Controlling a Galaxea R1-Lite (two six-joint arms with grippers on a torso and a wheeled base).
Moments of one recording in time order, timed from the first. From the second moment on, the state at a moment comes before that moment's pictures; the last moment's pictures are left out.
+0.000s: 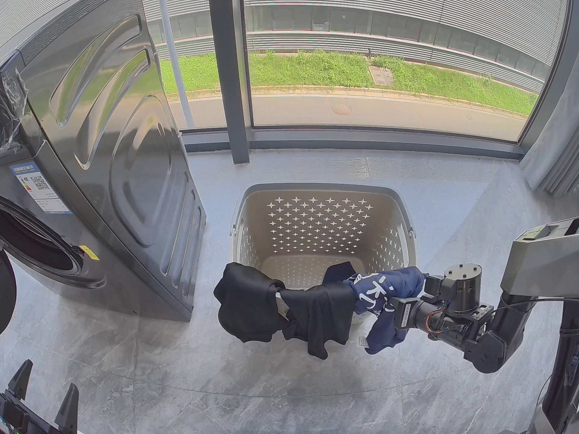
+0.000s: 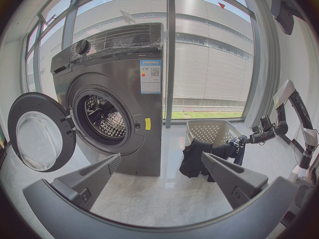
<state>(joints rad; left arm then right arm) 0.00 0.02 -0.02 0.00 -0.01 -0.01 0.41 2.18 -0.44 -1.31 -0.06 0.30</state>
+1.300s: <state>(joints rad) 0.00 0.02 -0.02 0.00 -0.01 -0.01 0.61 1.71 -0.33 -1.32 -0.11 0.29</state>
